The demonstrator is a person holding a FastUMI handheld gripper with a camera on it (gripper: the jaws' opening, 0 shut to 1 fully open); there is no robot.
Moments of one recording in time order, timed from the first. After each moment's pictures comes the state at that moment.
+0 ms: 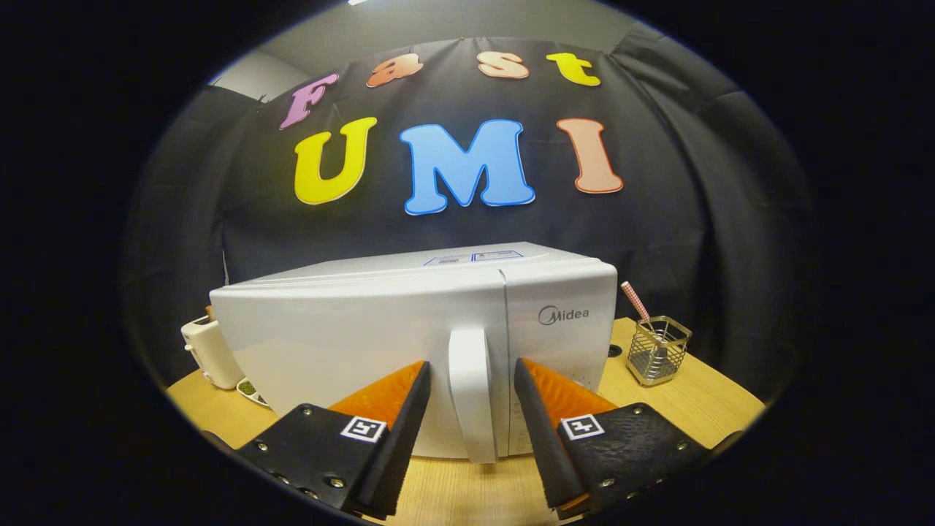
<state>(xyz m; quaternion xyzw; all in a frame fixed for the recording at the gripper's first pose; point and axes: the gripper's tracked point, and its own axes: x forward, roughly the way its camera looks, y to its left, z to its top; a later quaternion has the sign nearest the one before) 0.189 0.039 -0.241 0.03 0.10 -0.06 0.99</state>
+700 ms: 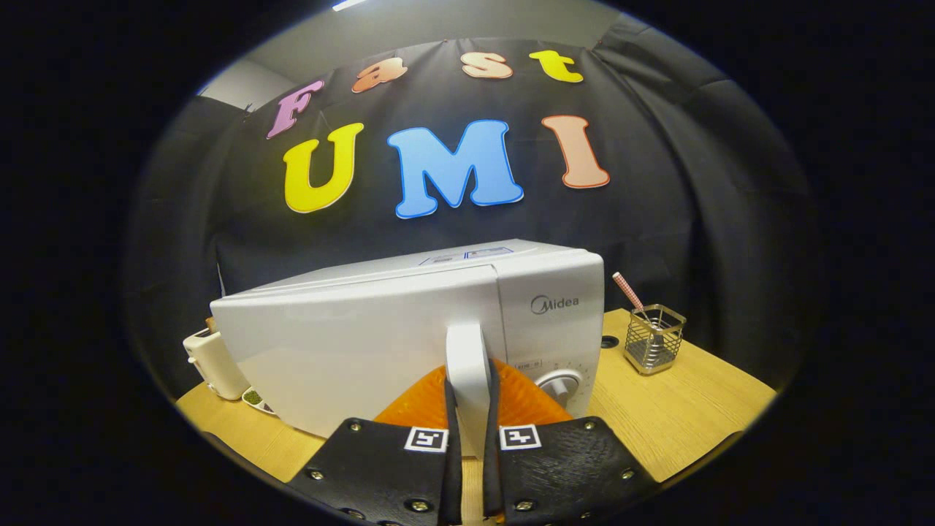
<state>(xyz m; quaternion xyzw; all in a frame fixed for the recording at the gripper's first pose) 0.171 0.046 -0.243 0.06 0.09 -0.08 0.99</state>
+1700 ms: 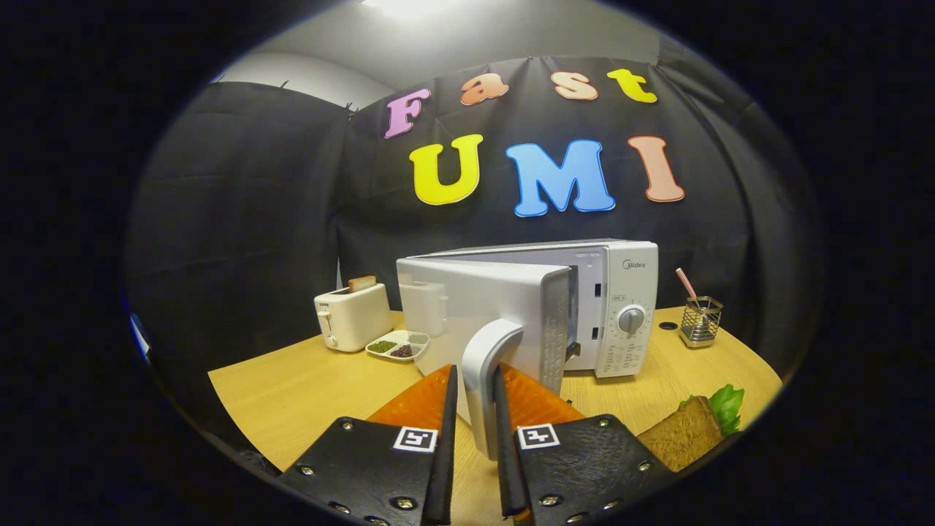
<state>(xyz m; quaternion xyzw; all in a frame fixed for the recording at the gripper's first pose) 0.001 0.174 -0.243 0.02 0.09 0.12 0.99</state>
